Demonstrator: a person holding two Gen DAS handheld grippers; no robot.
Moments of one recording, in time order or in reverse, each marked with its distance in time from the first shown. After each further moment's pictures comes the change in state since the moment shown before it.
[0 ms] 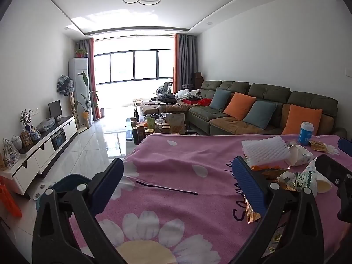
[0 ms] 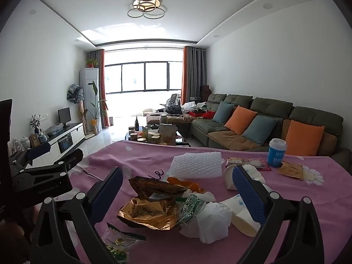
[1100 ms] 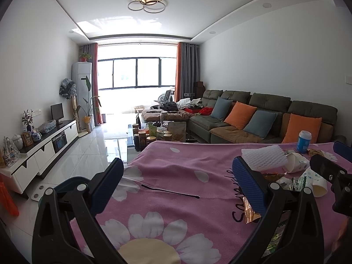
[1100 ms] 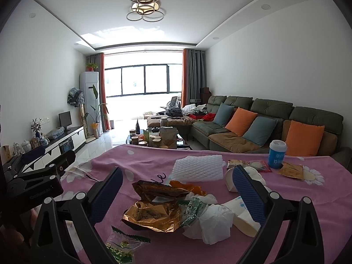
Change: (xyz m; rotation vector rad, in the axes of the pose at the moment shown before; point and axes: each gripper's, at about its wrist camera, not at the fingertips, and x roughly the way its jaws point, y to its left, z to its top) left arm -0.015 0.006 0.002 -0.032 -0.041 0.004; right arm -0.003 0.002 0.002 0.010 -0.001 0.002
